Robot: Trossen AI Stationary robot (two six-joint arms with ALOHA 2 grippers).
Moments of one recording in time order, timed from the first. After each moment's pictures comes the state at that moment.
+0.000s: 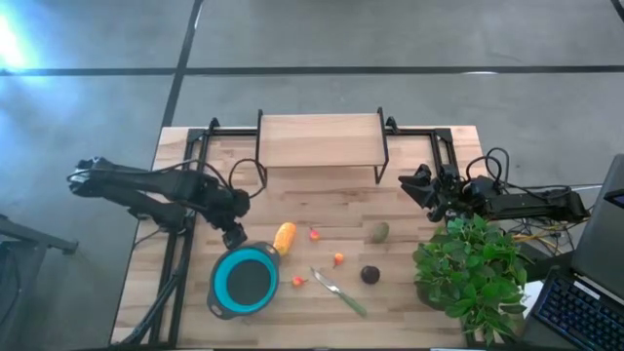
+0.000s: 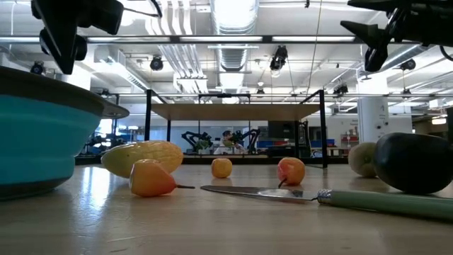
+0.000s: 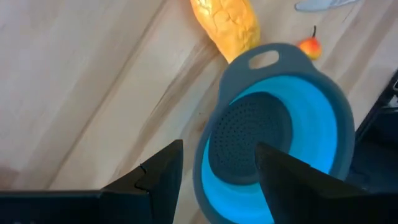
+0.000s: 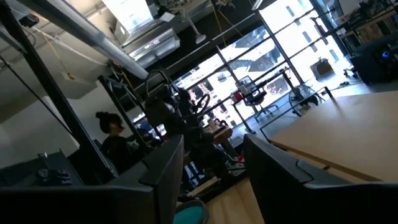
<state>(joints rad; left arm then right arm) -0.15 1.12 1.04 -1.15 0.13 -0.78 0.00 0.32 0.12 0.50 0.17 0.57</state>
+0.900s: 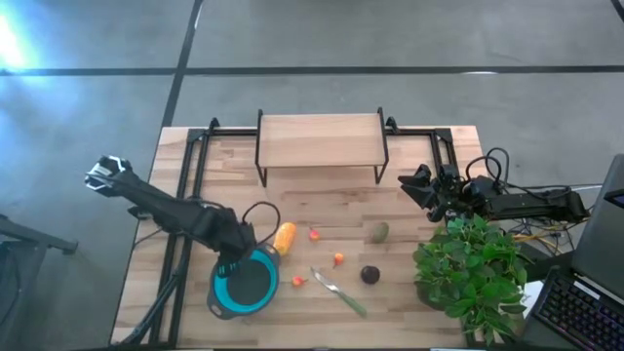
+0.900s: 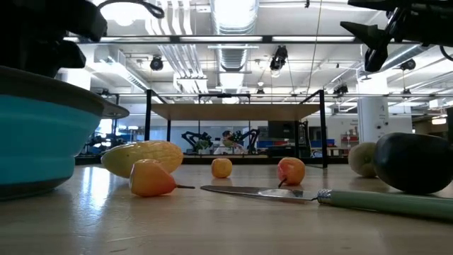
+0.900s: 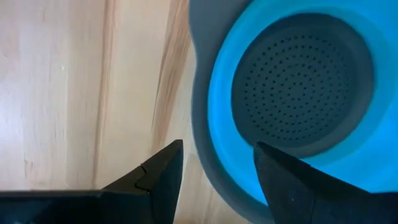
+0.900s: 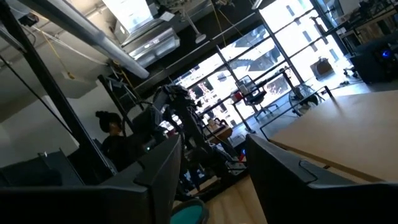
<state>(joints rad) -0.43 1.31 1.00 -1.13 -0.02 -0.64 0.00 0.32 0.12 0.50 0.17 0.57</state>
